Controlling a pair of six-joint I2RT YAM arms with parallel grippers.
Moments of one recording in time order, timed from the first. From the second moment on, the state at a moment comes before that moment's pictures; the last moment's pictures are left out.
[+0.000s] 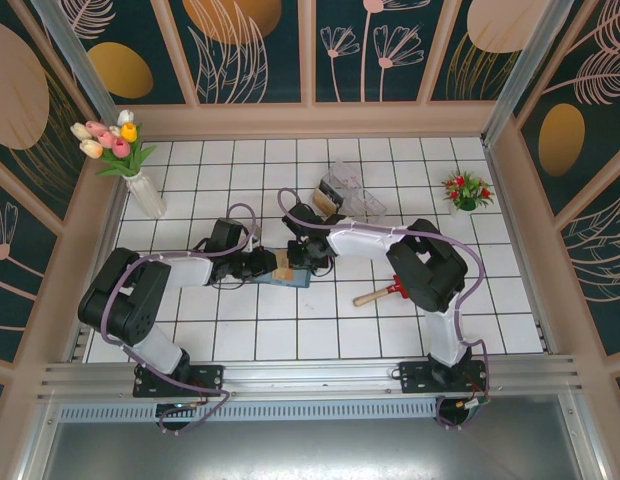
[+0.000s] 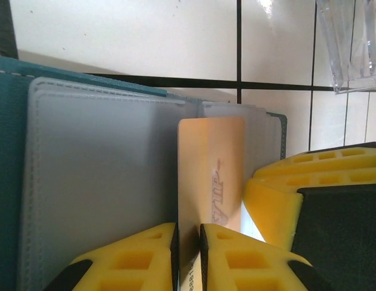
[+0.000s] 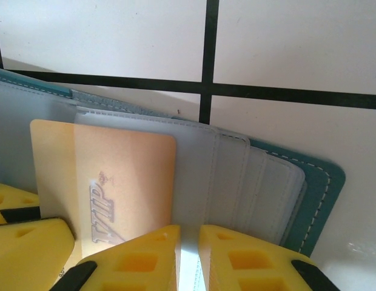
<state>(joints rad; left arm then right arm) -0.40 1.63 0.61 0.11 0.54 -0.68 0.86 2.00 1.33 -0.51 -0.12 0.78</state>
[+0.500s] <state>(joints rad) -0.39 1.48 0.64 -0.08 0.42 -0.61 0.85 2.00 1.33 -0.50 -0.16 0.75</state>
